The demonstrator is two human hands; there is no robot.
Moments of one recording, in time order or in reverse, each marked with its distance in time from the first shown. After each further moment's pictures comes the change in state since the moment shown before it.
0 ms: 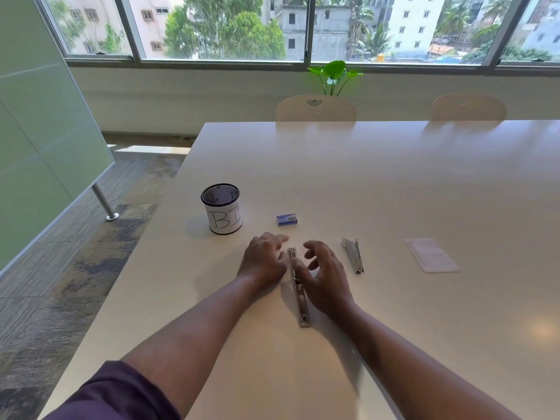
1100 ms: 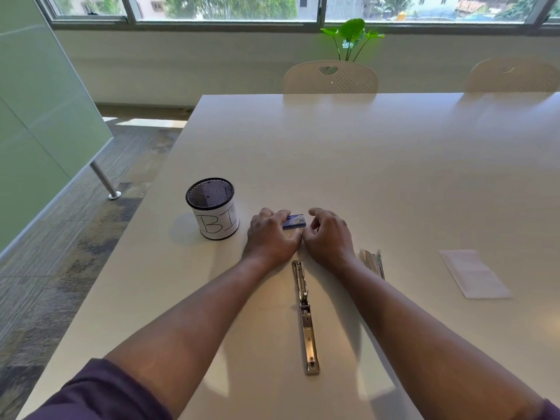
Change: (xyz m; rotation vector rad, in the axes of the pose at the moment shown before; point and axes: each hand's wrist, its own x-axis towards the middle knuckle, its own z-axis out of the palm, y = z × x) left_hand 0.084 -0.003 0.013 0.005 0.041 -0.118; right_hand 0.135 0.037 0.035 -0.209 -0.083 0.124
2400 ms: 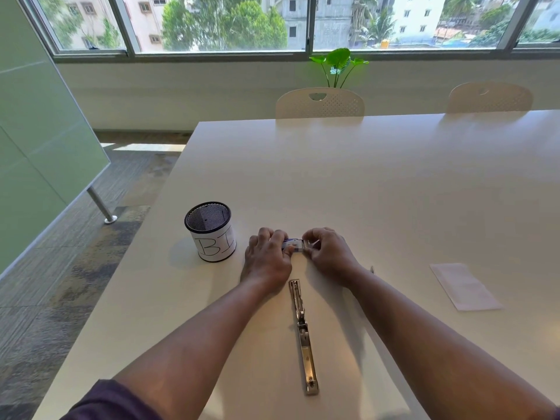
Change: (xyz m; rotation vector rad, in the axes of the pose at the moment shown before) left_hand 0.001 -0.007 0.008 0.079 -0.029 0.057; right_hand 0.006 0.006 -0.024 0.083 -0.199 0.017
